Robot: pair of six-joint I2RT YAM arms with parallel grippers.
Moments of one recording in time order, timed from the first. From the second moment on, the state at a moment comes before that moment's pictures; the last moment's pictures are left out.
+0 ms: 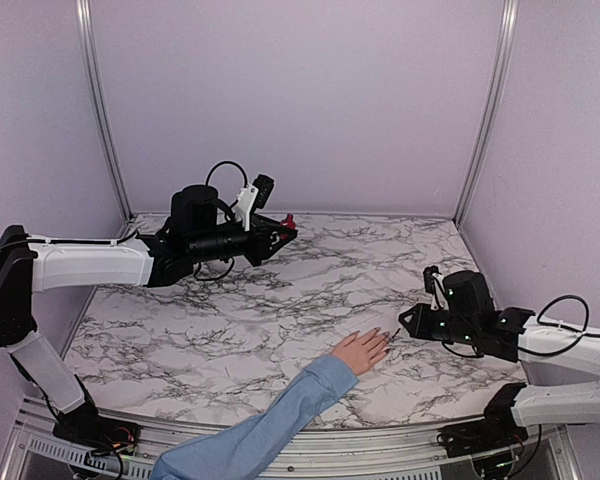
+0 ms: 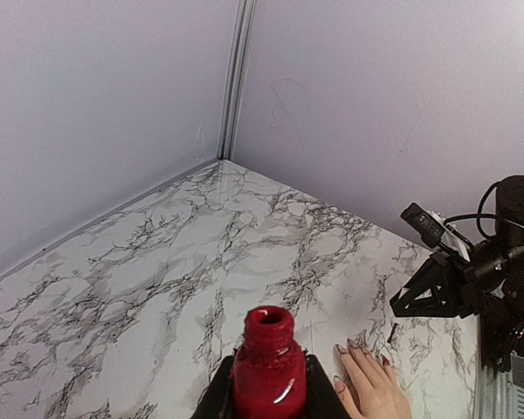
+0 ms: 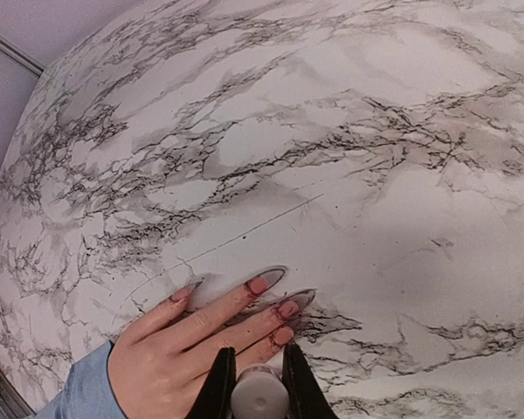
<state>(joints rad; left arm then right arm) -0.76 1.64 1.10 0.37 0.32 -0.14 0.61 0.96 0.42 -0.14 0.05 0.64</state>
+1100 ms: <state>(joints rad) -0.76 1.62 1.07 0.36 0.32 -0.14 0.67 1.07 0.42 -0.13 0.05 0.65</state>
